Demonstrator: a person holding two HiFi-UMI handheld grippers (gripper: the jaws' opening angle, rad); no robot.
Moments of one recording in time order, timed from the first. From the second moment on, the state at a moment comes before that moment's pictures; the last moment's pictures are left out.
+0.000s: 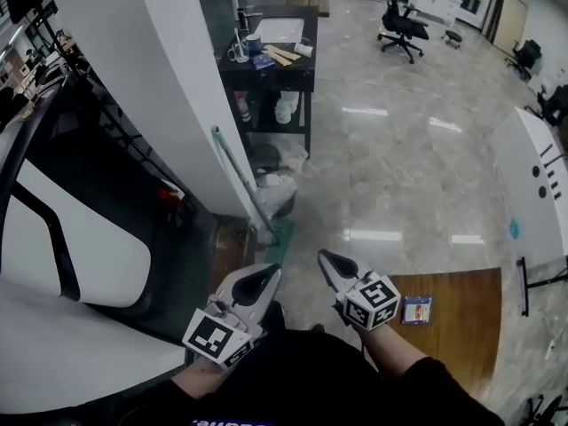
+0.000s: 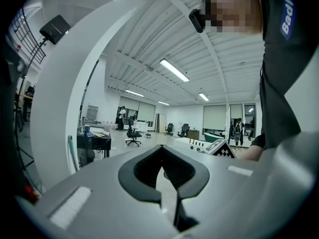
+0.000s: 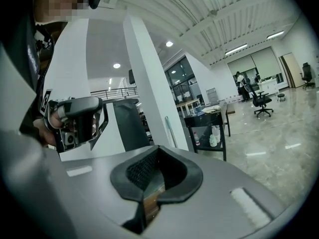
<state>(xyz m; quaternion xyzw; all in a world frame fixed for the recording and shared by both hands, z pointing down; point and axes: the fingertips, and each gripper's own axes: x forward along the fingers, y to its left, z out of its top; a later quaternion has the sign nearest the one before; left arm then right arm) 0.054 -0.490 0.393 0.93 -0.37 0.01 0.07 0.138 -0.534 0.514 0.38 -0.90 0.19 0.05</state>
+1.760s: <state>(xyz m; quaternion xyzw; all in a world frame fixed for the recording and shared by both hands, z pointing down) -0.021 -0.230 0.363 0.95 -0.32 -0.02 0.04 0.035 -0.241 0.394 0.41 -0.91 0.07 0.00</state>
